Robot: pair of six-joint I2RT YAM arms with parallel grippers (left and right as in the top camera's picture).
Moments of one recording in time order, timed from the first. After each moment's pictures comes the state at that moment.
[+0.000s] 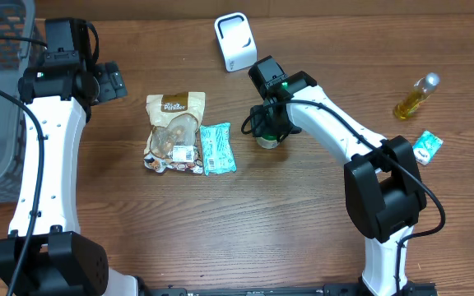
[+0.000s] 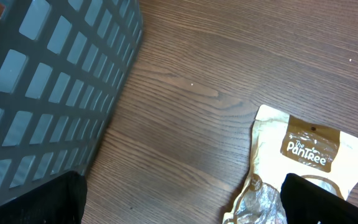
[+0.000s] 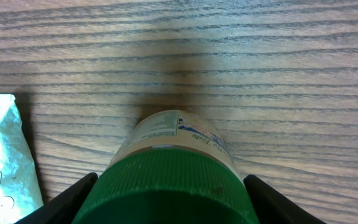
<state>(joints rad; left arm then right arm) 0.08 1.68 1.63 -0.98 -0.26 -0.25 0.49 2.09 1.64 -0.93 0.05 0.38</state>
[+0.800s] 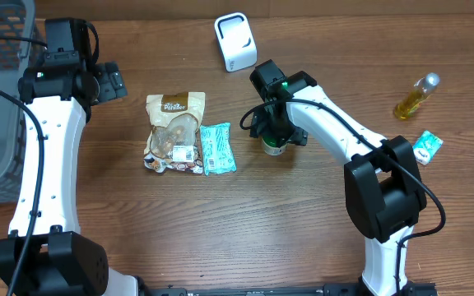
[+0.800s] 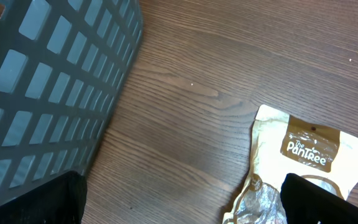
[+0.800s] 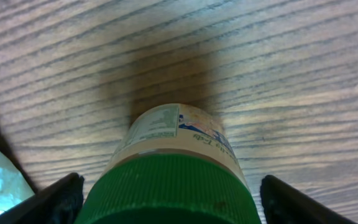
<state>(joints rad) 0.08 1.68 1.63 -0.98 -0.26 -0.25 0.49 2.09 1.64 -1.03 0.06 0.67</state>
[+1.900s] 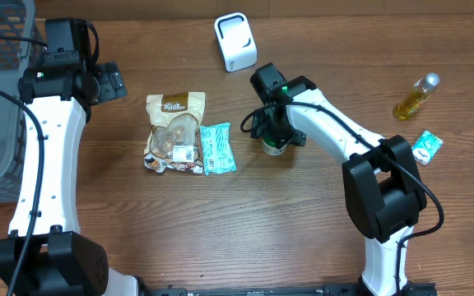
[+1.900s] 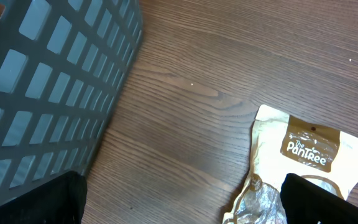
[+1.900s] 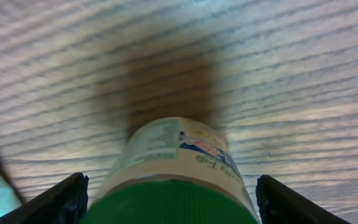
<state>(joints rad) 0.08 1.68 1.63 -0.98 -0.26 -0.25 0.49 2.09 1.58 -0.95 0.07 0.67</state>
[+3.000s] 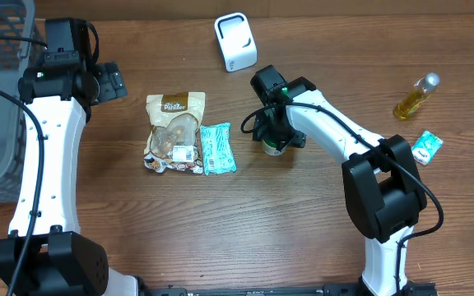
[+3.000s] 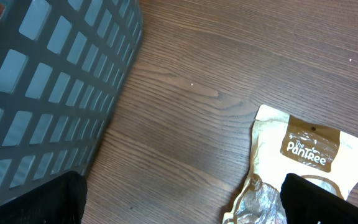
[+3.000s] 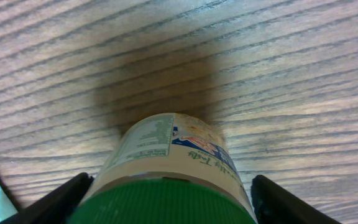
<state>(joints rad) 0.08 1.68 1.63 -0.98 -0.26 -0.25 0.49 2.09 1.58 -0.96 0.07 0.67</state>
